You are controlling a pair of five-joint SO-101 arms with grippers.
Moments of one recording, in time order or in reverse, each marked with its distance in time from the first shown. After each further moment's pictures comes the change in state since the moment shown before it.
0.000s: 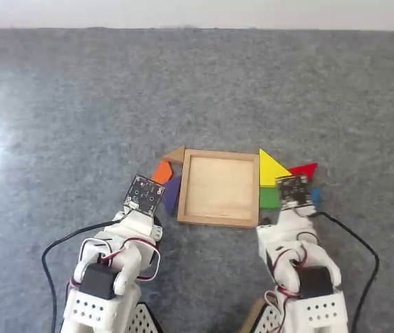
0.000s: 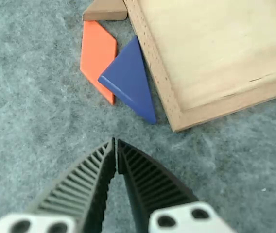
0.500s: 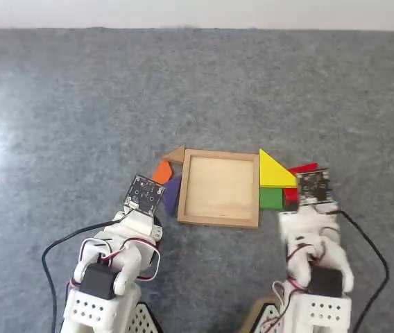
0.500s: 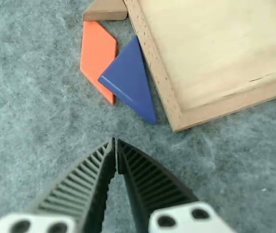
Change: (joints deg) left arm 0.0 0.0 0.0 0.0 0.0; right arm 19.4 0.0 -1.5 -9.8 15.5
